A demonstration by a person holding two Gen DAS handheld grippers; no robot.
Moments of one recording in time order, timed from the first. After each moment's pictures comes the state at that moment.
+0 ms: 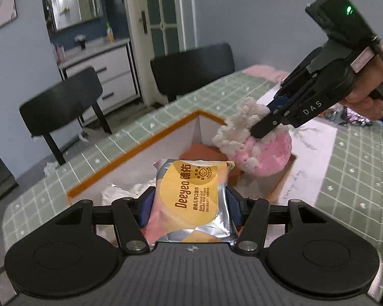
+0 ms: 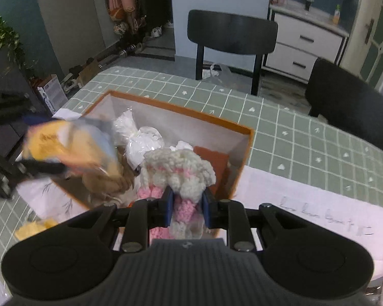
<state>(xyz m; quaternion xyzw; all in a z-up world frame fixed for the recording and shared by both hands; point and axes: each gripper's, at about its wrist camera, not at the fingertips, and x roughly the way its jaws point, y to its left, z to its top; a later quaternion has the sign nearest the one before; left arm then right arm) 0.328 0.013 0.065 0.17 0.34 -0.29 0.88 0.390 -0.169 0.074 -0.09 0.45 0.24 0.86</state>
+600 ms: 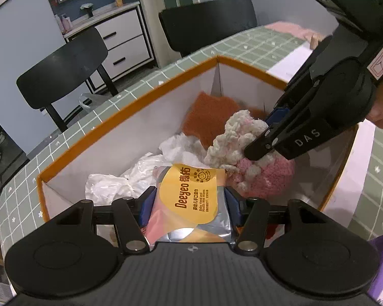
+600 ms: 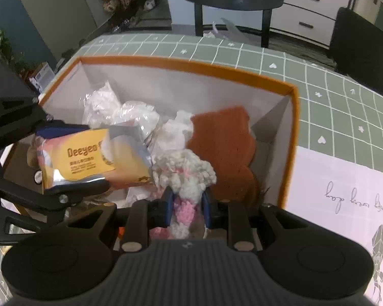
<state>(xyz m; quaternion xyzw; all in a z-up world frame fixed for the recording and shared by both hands) 0.371 -0.013 0.007 0.22 0.40 -0.24 0.86 0.441 -0.131 -0.013 -0.07 0.52 0.23 0.82</state>
